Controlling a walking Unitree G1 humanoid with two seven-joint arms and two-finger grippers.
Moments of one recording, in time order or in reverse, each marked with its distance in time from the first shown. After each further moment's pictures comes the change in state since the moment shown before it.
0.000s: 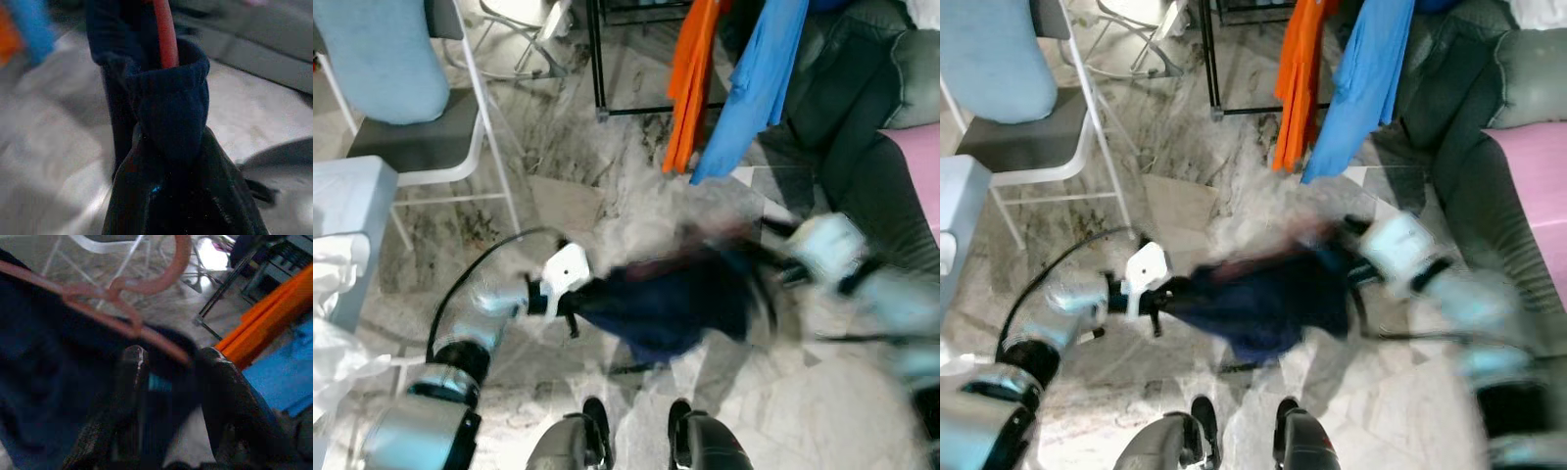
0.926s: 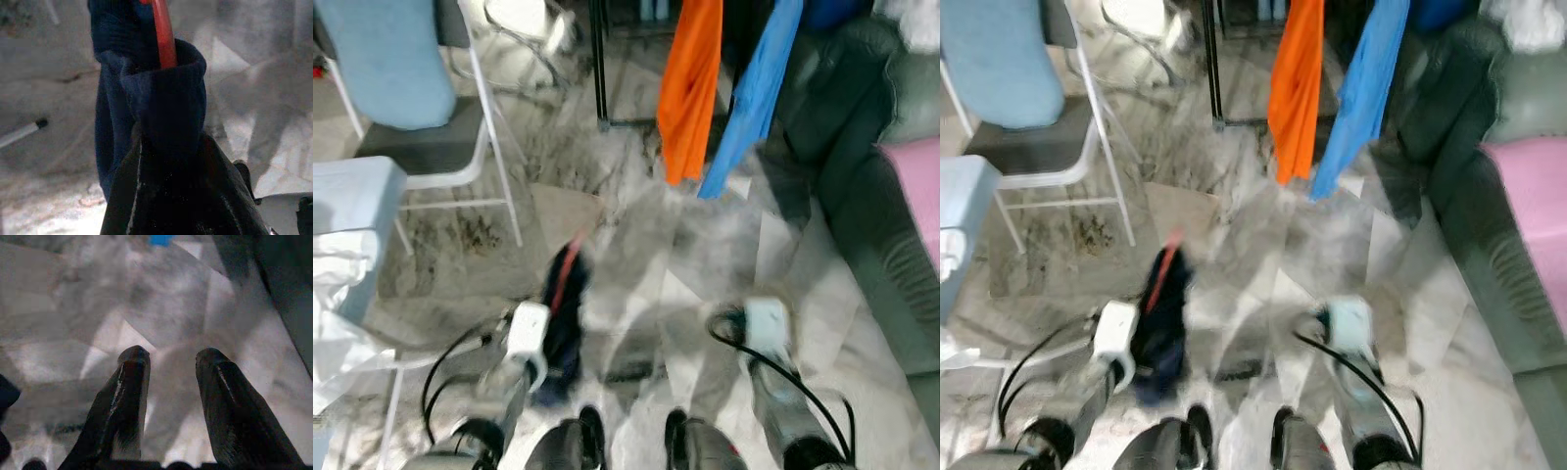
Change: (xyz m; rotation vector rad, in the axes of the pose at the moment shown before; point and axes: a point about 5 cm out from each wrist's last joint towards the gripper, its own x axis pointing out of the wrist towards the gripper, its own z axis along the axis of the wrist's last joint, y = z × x) left arm -0.014 -0.051 -0.107 -0.558 0.291 0.764; right arm 0.001 0.118 -0.103 0.629 0.513 -0.623
